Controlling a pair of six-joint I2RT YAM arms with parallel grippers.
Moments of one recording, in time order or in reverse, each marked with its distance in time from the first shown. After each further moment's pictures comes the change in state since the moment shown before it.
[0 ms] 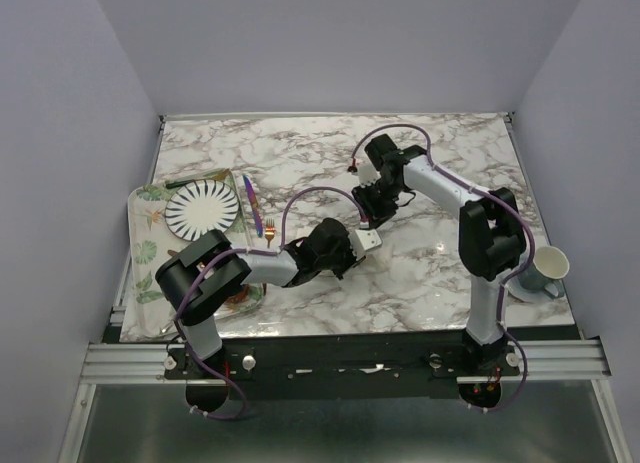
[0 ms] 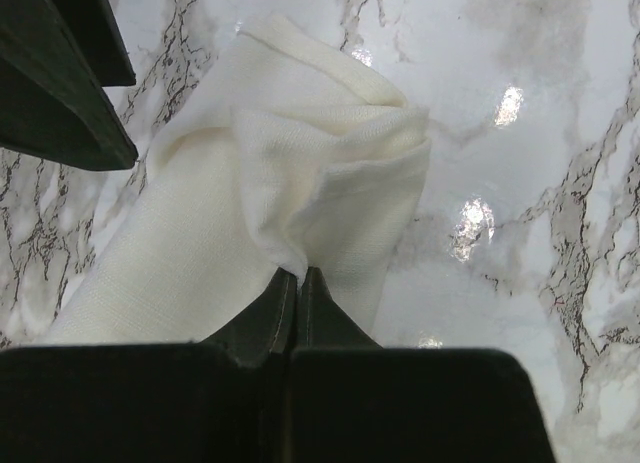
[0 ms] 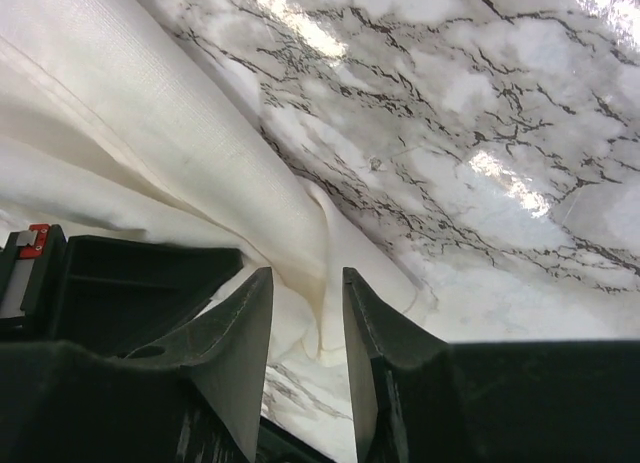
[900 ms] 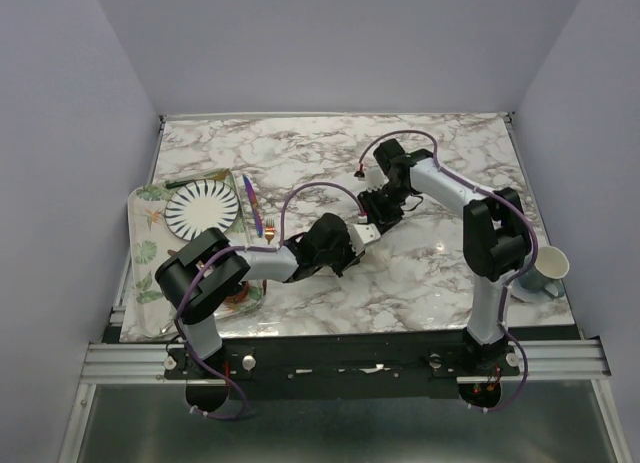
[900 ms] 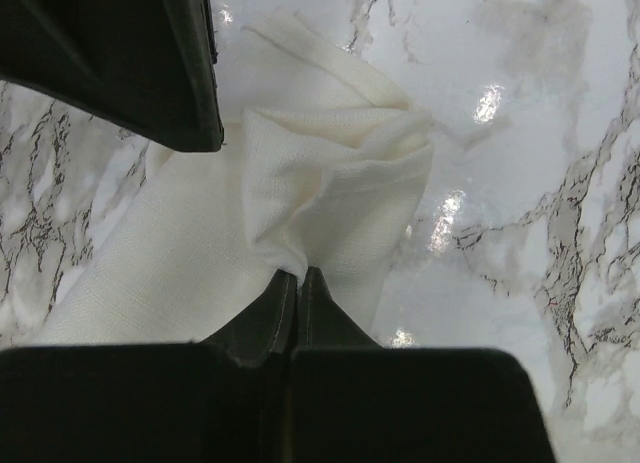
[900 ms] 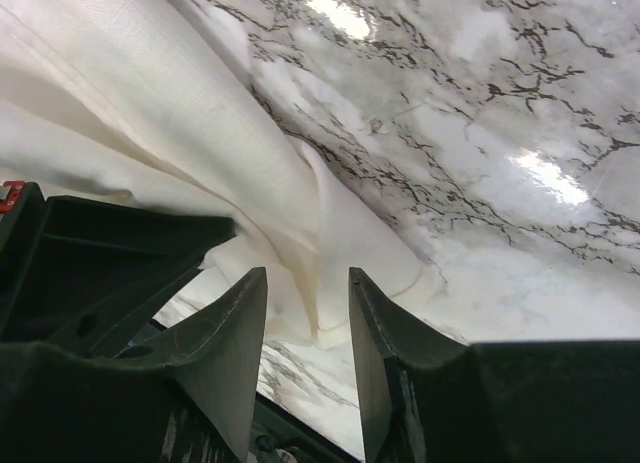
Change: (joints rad) left arm 0.027 0.003 0.035 -0.060 0.035 -0.047; right arm -0.048 -0.015 -0.069 0.002 -0.067 -0.019
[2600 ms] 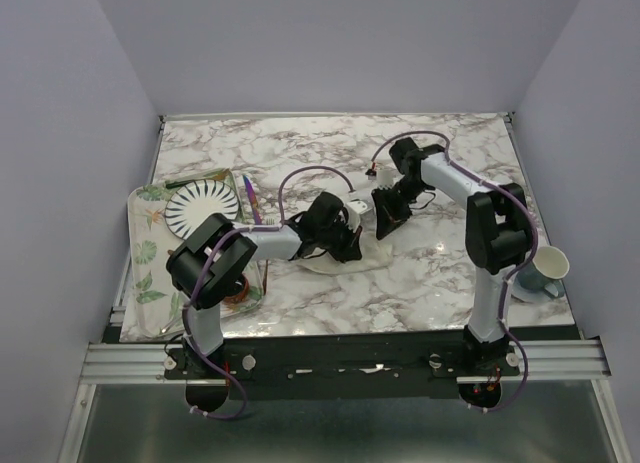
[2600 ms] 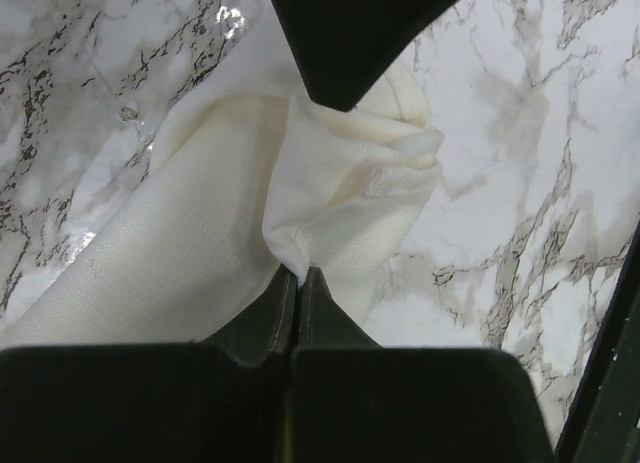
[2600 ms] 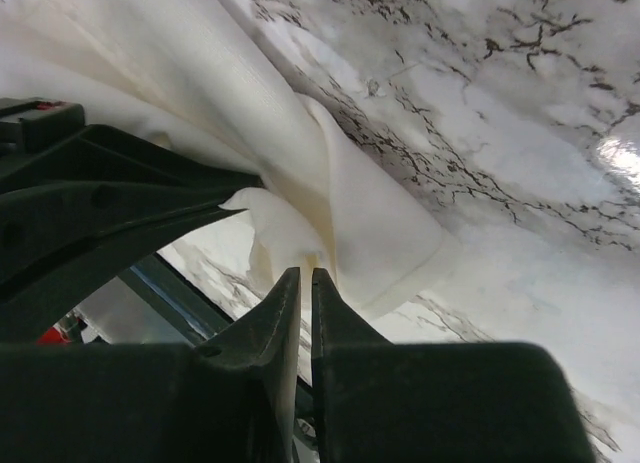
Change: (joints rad) left arm 0.127 0.105 0.161 -0.144 0.212 -0.283; right arm -0.094 0.031 0.043 -0.093 -0.167 -0.059
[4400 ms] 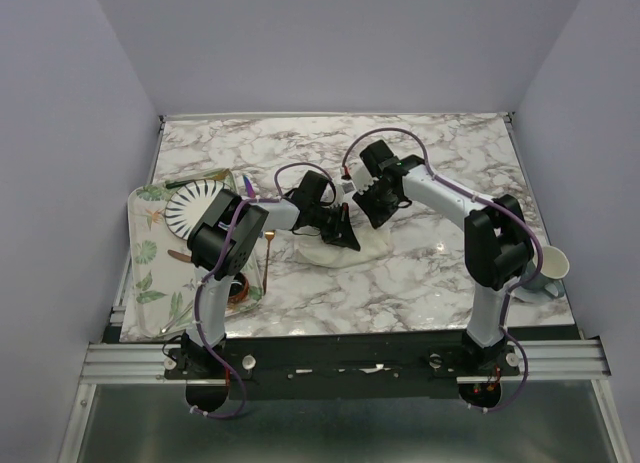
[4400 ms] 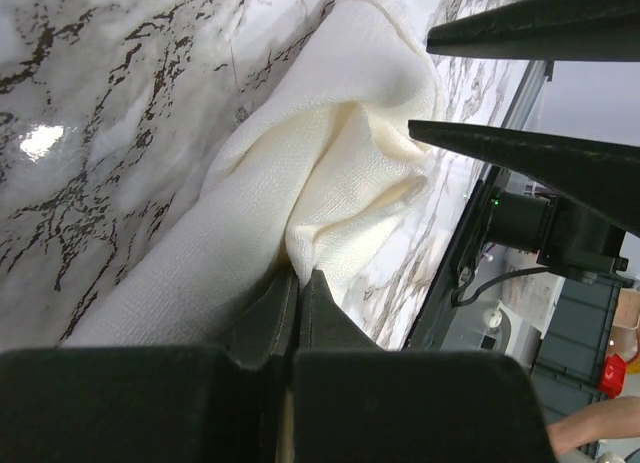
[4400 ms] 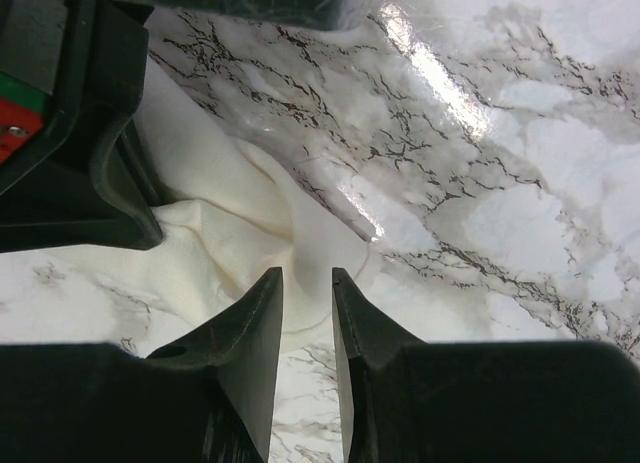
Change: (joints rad) left arm 0.191 0.250 0.243 -0.159 0.374 -0.422; right arm 0.195 -0.099 -0.080 0.233 0.485 -0.159
